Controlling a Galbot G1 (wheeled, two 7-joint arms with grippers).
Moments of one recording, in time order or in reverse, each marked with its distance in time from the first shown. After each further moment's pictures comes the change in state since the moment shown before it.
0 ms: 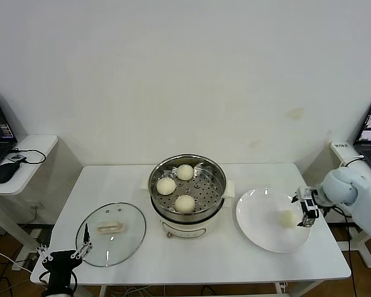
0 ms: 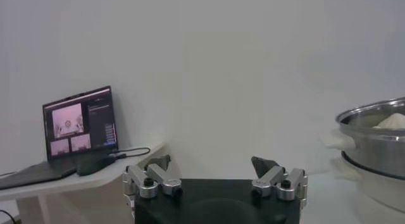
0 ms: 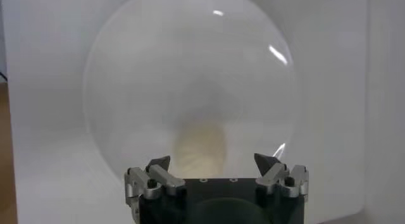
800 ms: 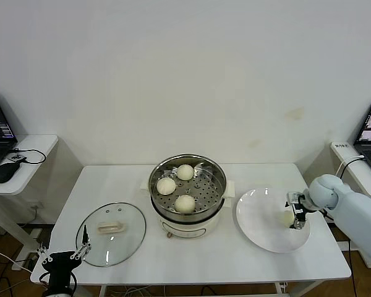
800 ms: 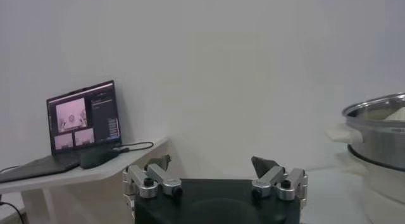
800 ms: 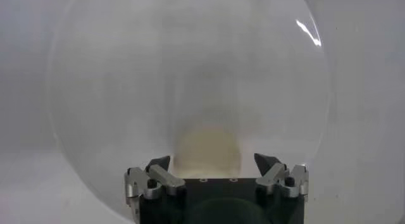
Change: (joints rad) left arm -0.015 -0.006 -0.003 0.034 -0.006 -0.003 -0.003; right arm -0.050 0.143 0.055 -0.154 -0.093 0.007 0.019
